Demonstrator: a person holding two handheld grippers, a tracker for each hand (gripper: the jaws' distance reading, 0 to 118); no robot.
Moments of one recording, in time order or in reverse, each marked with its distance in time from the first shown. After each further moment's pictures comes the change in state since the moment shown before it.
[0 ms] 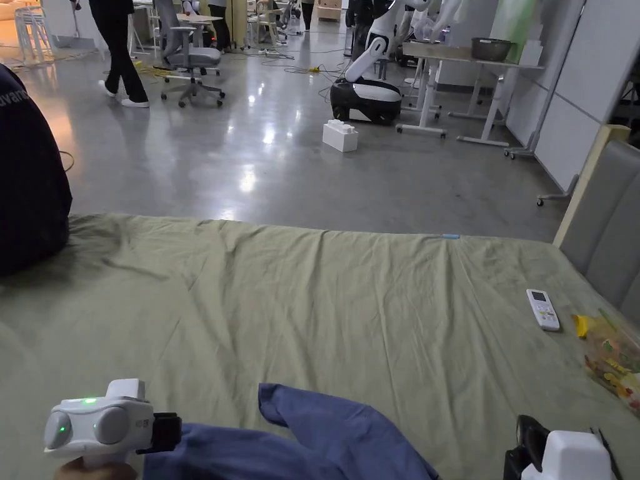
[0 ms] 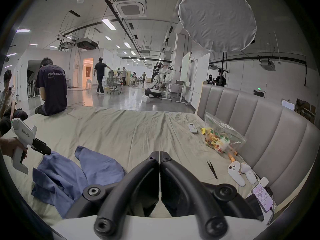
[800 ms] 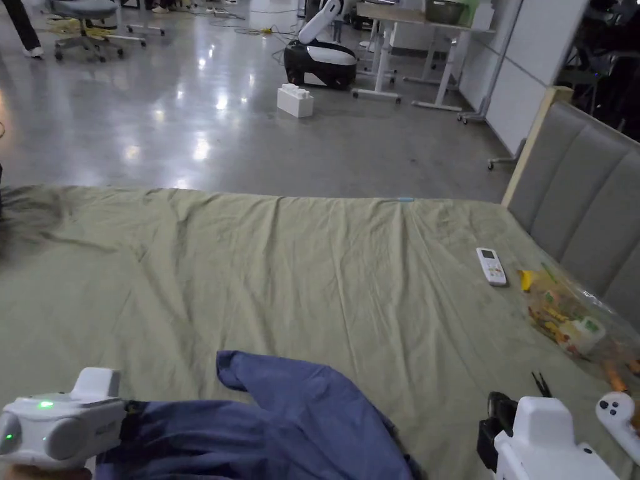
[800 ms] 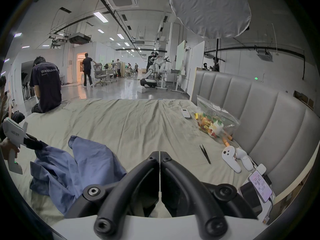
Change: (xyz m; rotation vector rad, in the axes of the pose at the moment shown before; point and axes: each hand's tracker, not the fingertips) left arm 0.043 -0.035 0.081 0.101 -0.110 -0.214; right arm 0.034 -0.024 0.004 -0.104 -0.028 -0.040
